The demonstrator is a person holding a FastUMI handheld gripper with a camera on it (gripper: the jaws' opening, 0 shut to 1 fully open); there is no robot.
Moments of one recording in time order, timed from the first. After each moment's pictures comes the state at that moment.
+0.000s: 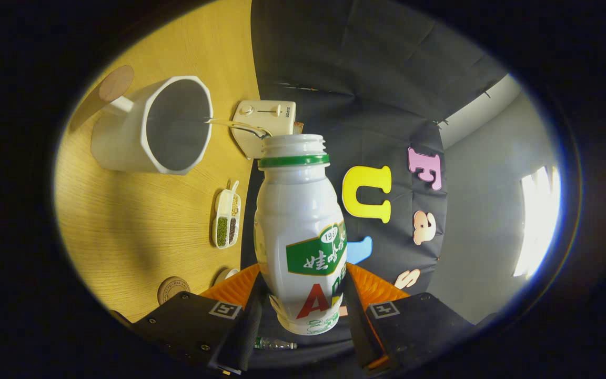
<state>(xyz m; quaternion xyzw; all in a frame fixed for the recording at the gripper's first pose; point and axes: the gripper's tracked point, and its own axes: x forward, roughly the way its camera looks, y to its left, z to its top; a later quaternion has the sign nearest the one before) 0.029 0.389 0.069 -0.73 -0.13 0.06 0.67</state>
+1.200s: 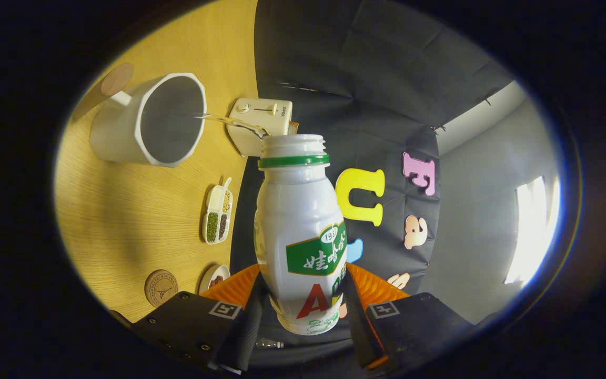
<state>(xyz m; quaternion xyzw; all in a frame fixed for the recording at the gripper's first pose) 0.034 0.384 0.086 -0.74 -0.15 0.04 0.65</state>
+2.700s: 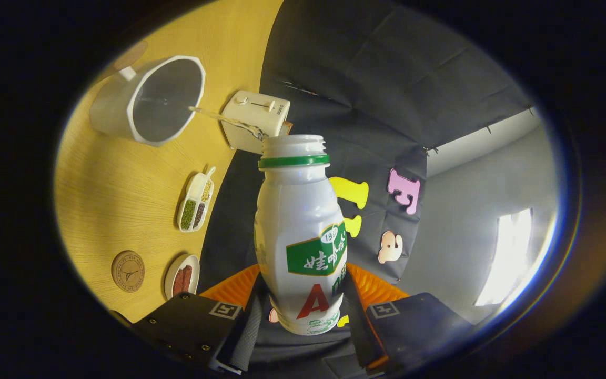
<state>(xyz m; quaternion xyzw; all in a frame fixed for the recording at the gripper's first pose) 0.032 0.393 0.117 -0.78 -0.19 0.01 0.59</state>
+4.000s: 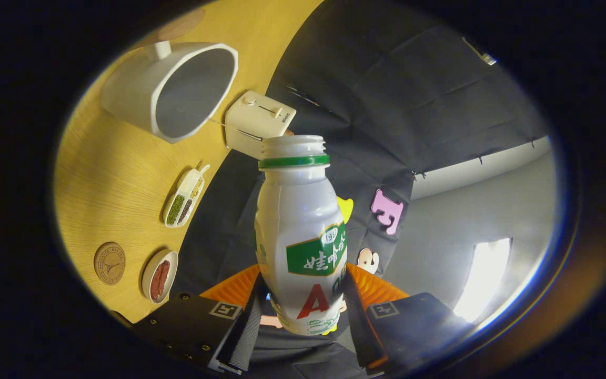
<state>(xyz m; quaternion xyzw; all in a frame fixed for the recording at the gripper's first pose) 0.024 0.409 0.111 -0.81 -0.25 -0.02 0.53</state>
